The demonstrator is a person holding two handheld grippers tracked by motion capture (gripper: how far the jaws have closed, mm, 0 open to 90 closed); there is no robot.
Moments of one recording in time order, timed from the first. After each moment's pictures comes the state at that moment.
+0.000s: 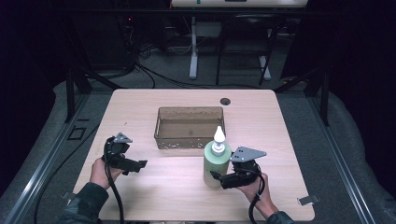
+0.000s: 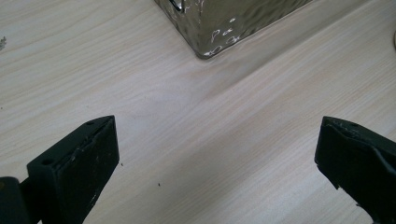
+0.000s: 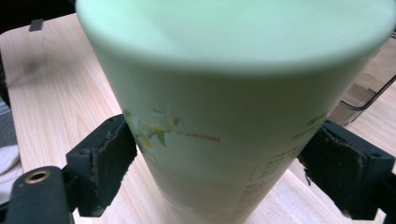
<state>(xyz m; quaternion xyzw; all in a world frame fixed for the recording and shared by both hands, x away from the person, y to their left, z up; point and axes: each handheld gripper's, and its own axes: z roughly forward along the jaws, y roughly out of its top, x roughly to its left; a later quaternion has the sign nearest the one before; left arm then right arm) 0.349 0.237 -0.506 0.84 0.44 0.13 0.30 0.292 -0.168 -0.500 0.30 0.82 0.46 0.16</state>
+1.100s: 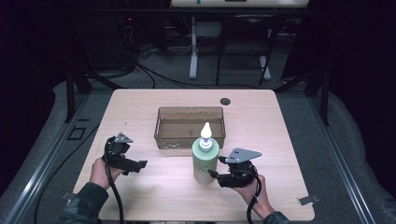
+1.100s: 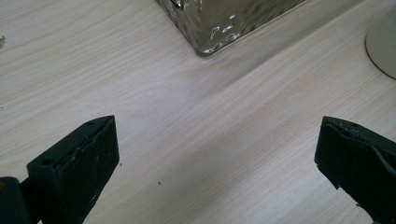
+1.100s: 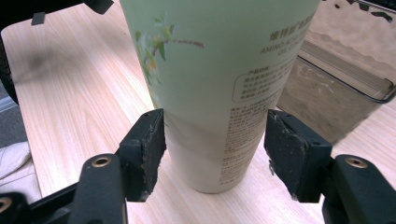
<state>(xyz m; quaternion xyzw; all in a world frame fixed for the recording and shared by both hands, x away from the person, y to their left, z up) 0.349 0.236 -0.506 0.84 0.44 0.13 0.29 0.288 -0.158 -0.500 0.30 0.83 0.45 0.14</state>
